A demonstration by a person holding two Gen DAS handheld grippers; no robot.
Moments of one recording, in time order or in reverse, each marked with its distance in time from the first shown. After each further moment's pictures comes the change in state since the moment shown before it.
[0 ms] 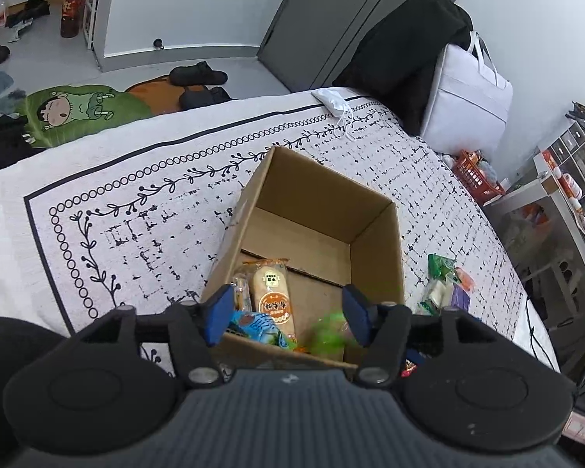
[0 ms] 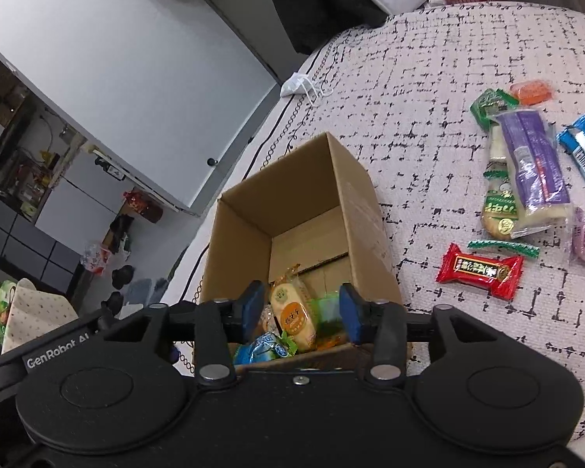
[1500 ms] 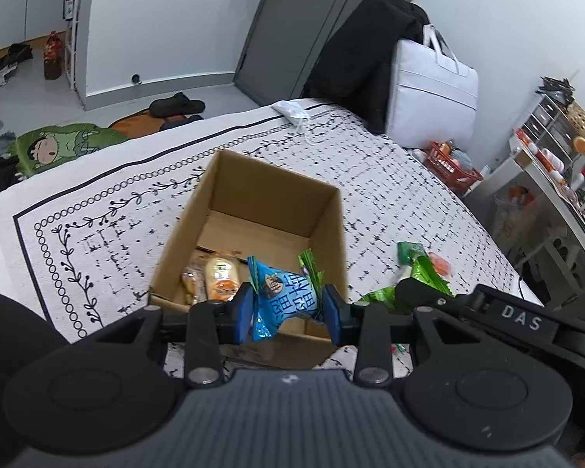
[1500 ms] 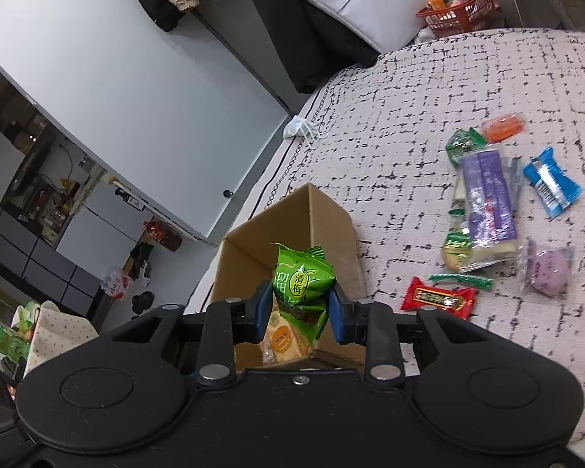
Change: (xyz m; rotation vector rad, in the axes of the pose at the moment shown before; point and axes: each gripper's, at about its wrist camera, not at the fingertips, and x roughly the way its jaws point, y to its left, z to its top) left arm -0.015 -0.052 -0.037 0.099 -0.081 -0.001; right arm -0.044 -0.035 0.012 0.030 -0.086 0.078
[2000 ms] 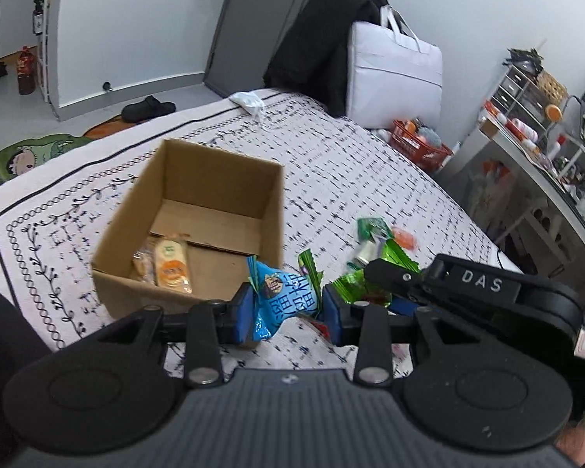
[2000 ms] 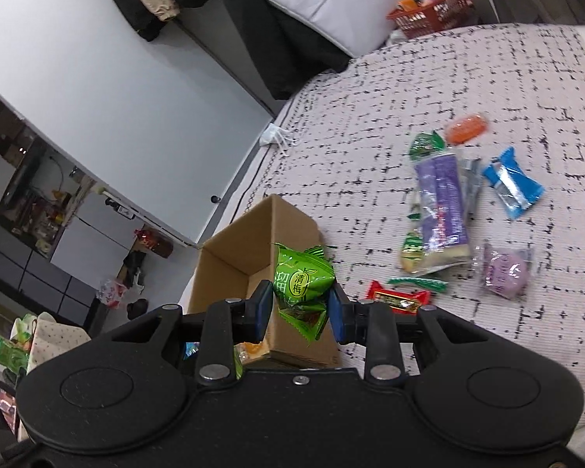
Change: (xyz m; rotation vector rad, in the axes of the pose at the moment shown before) left arm -0.007 -0.048 -0.024 0.081 0.007 -0.037; right arm -0.021 -0.031 0.009 0.025 -0.002 -0.024
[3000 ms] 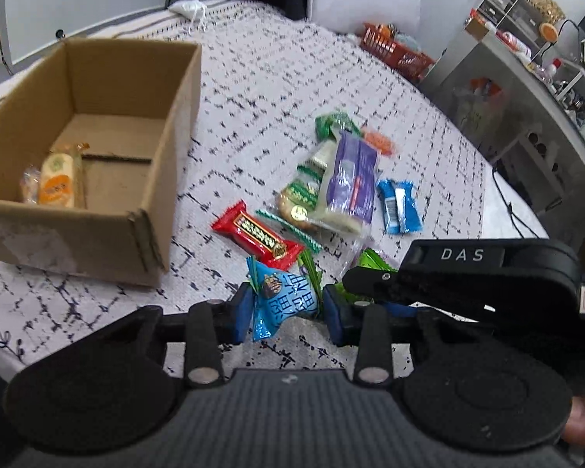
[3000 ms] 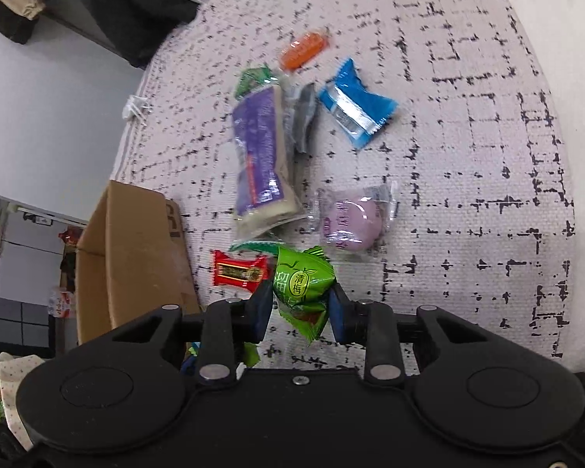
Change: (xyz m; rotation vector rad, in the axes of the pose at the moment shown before) left arm 0.087 -0.055 -0.046 0.066 0.213 -0.054; right arm 0.020 -0.102 0.005 0.250 0.202 -0.224
